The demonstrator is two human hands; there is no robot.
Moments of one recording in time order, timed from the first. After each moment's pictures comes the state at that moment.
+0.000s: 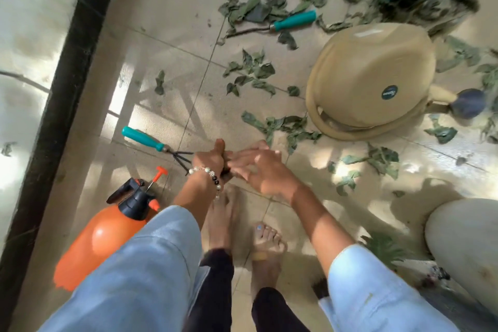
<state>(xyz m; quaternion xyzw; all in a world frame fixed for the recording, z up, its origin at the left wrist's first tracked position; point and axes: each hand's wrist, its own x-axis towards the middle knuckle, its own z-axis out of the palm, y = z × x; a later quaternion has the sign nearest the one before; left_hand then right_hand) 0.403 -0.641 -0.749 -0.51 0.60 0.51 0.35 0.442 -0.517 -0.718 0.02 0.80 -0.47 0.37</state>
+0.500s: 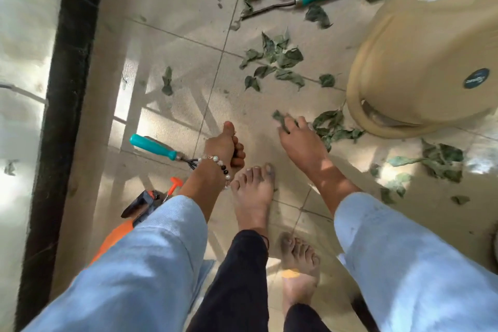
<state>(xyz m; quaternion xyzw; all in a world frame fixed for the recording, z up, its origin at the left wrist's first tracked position) 0.354 -0.654 -0.807 -0.52 0.56 0.52 0.38 0.411 -0.497 -0.864 -0.07 0.95 -0.04 0.29</state>
